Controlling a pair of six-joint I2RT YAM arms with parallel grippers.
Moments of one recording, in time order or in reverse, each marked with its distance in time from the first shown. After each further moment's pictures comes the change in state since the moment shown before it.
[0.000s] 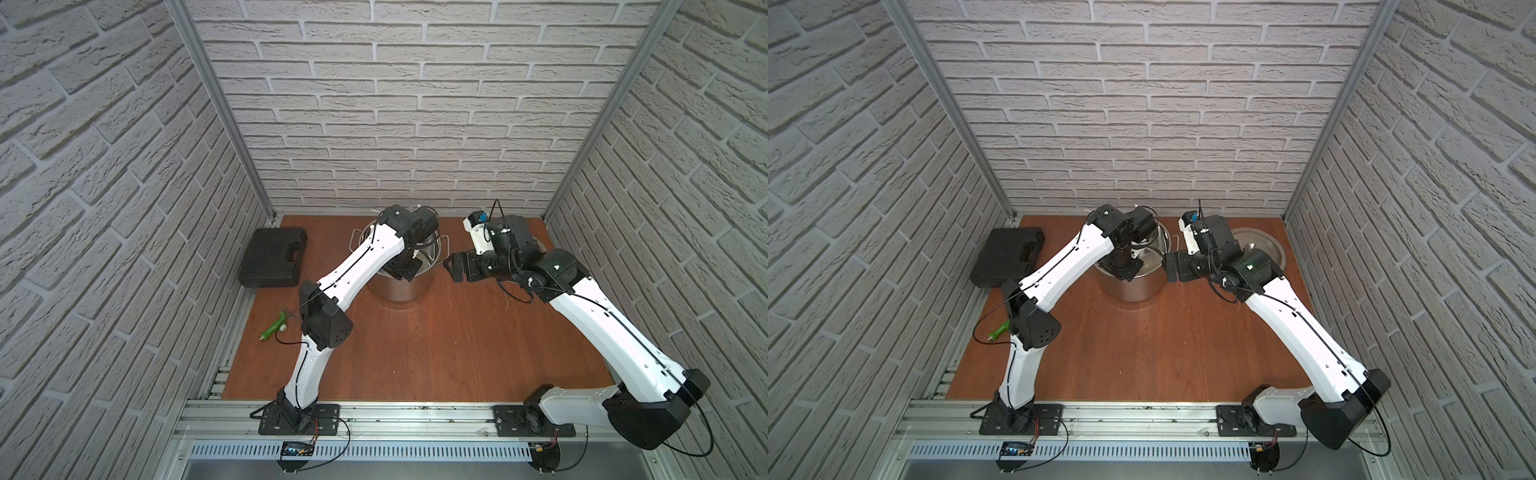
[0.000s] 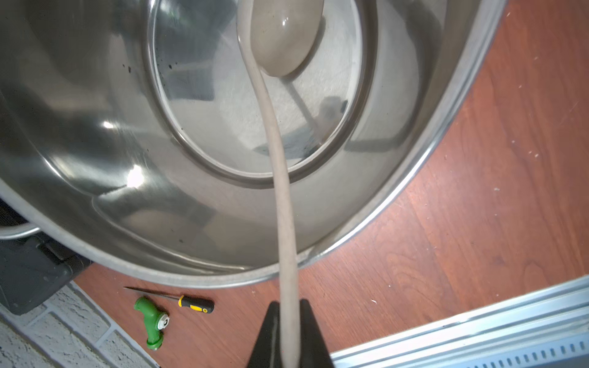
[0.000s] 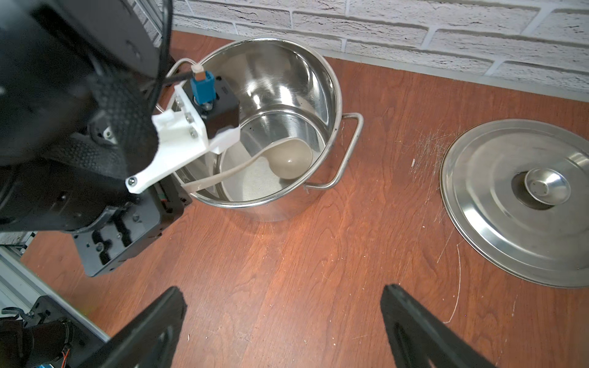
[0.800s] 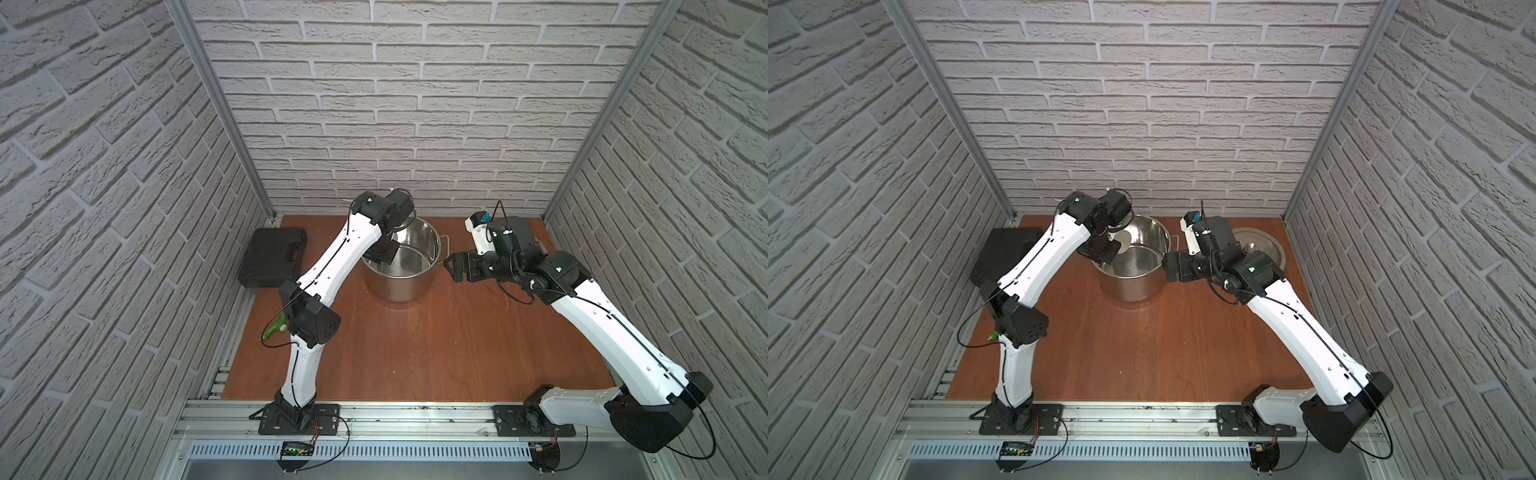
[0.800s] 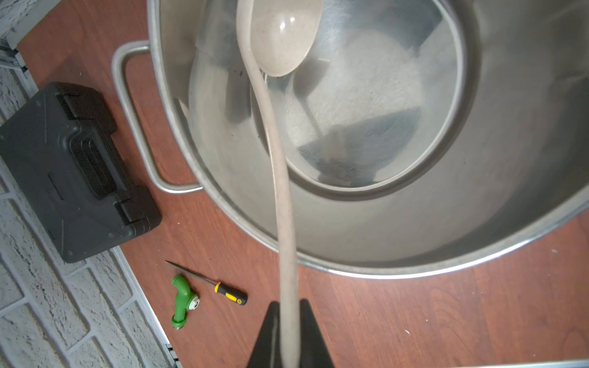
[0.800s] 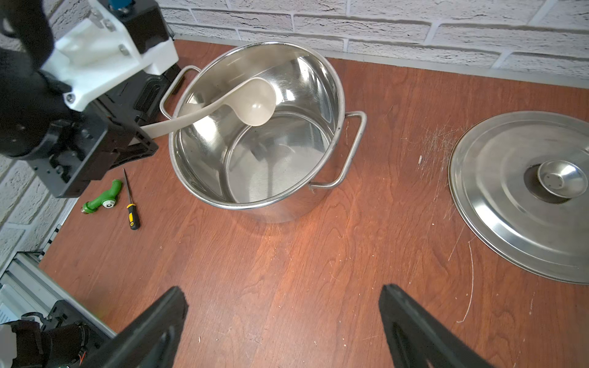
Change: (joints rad) left arm 0.124 -0.010 0.101 -0.002 -0.103 -0.040; right arm 0.000 -0.011 -0.012 0.018 -0.008 0.035
